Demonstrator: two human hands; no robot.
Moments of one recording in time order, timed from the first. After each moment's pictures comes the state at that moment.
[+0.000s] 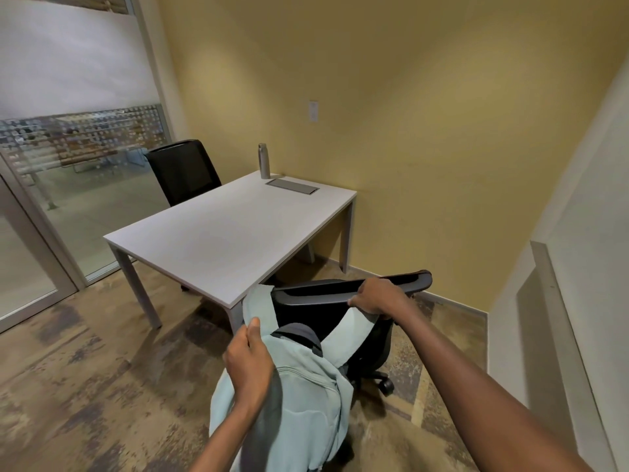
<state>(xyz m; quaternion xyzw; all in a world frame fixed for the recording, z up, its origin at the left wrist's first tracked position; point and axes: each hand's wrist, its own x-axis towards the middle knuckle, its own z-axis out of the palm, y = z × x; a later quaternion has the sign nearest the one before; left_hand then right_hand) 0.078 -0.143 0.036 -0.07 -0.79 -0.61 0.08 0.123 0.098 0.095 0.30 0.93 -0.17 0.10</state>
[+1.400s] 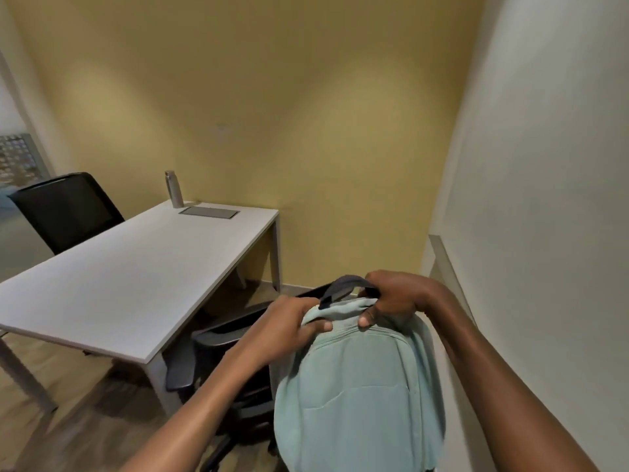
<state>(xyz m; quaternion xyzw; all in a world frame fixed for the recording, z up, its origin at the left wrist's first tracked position) 0.103 -0.017 0.130 -0.63 -0.70 -0.31 -0.13 0.270 0.146 0.193 0.22 0.95 -0.21 0.07</state>
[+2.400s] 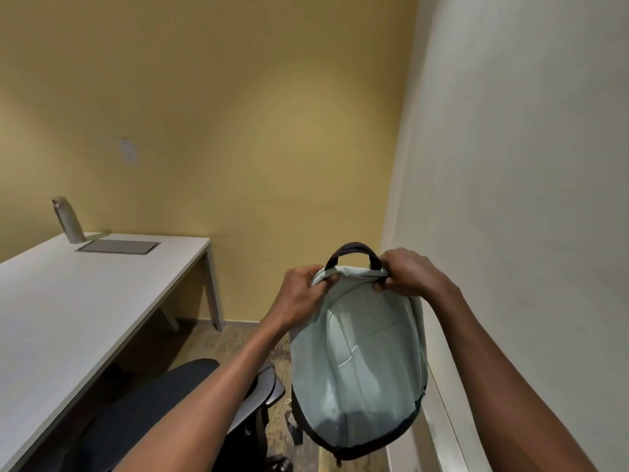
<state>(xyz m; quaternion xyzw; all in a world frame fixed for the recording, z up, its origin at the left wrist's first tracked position) 0.109 0.344 0.149 -0.59 -0.60 -0.51 -0.17 0.300 0.459 0.202 0.43 0.90 -0.04 -0.07</state>
